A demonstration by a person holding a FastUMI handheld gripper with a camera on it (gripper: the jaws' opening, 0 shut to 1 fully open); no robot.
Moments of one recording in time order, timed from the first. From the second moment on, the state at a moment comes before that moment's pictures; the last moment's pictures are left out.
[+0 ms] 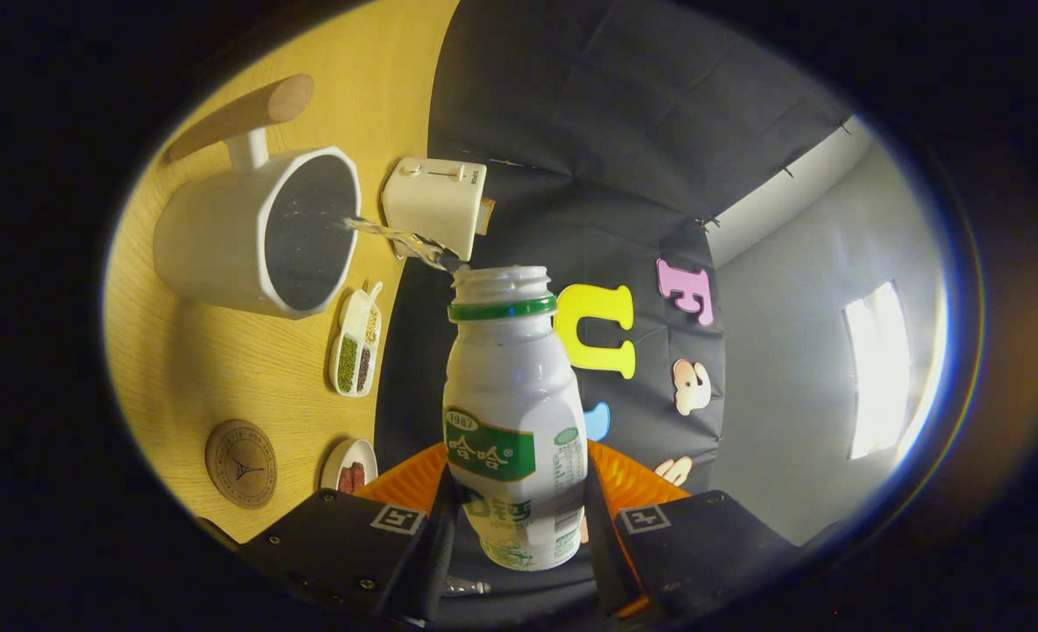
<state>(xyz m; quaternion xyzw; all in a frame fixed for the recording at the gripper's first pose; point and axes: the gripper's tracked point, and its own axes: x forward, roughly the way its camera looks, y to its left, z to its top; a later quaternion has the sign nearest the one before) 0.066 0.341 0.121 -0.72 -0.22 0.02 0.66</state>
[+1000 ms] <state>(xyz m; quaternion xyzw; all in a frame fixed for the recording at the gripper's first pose) 0.067 0.341 0.143 -0.74 -0.23 0.01 0.63</state>
